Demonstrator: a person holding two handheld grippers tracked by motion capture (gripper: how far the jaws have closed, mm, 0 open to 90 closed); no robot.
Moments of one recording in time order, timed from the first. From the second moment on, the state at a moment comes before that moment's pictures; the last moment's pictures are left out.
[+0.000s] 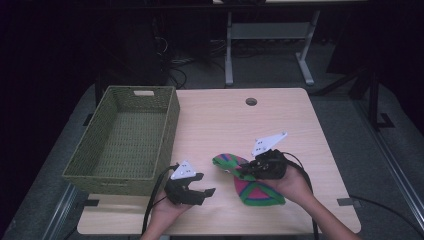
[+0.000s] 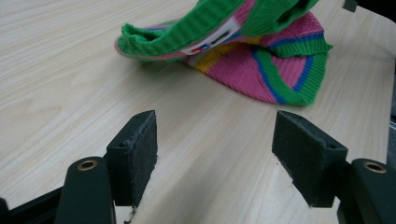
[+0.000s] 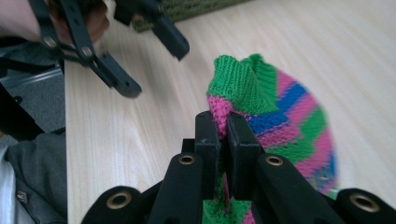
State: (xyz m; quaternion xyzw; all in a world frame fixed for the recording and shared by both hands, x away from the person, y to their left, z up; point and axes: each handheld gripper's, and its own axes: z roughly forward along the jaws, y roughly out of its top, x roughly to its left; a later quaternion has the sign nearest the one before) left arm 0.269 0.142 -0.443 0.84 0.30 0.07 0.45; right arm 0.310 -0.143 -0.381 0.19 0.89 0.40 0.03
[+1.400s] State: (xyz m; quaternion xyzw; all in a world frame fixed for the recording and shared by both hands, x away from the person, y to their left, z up) left arm 0.338 0.106 -0.398 0.86 0.29 0.13 0.41; right arm 0.323 -0.187 -0.373 0.23 0.87 0.43 0.05
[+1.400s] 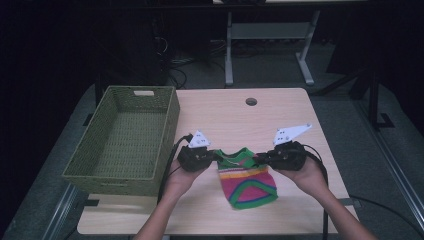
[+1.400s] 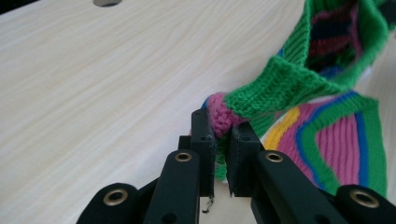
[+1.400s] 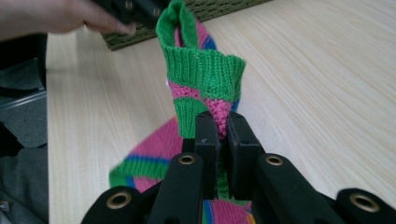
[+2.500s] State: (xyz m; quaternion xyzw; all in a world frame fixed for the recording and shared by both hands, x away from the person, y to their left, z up) left arm 0.392 0.077 -0.417 0.84 0.35 0.16 0.38; right arm 0.418 -0.224 -0.425 0.41 0.81 0.40 0.08
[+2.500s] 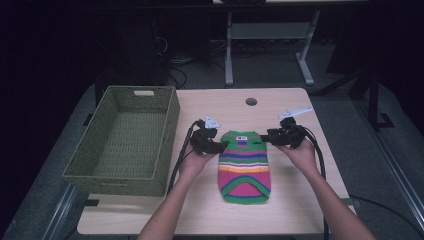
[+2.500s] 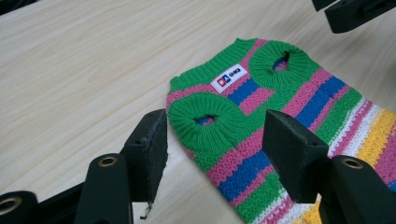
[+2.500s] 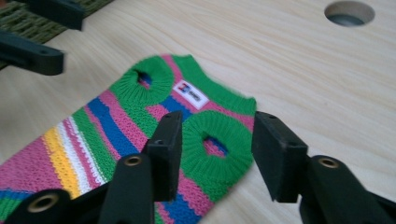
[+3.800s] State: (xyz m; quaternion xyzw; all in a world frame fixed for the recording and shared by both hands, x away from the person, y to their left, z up) left arm 0.377 0.092 -0.442 0.84 0.38 0.09 0.38; right arm 0.397 -0.257 -0.443 0.40 0.81 0.43 0.02
